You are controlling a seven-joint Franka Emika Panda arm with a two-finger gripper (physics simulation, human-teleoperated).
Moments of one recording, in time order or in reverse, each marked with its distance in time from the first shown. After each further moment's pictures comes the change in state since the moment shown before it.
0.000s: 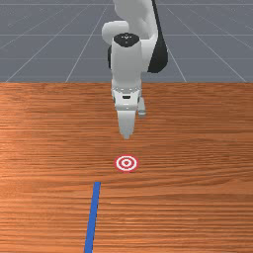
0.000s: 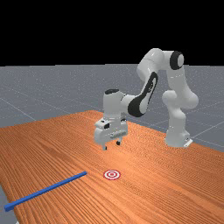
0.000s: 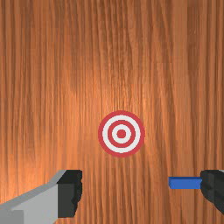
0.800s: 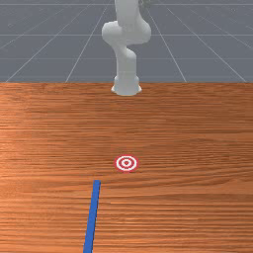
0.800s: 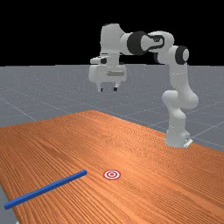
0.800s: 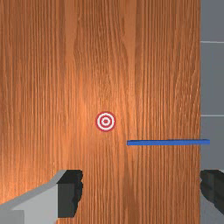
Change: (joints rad) arm 0.002 -0.177 0.000 0.510 -0.003 -0.630 0.001
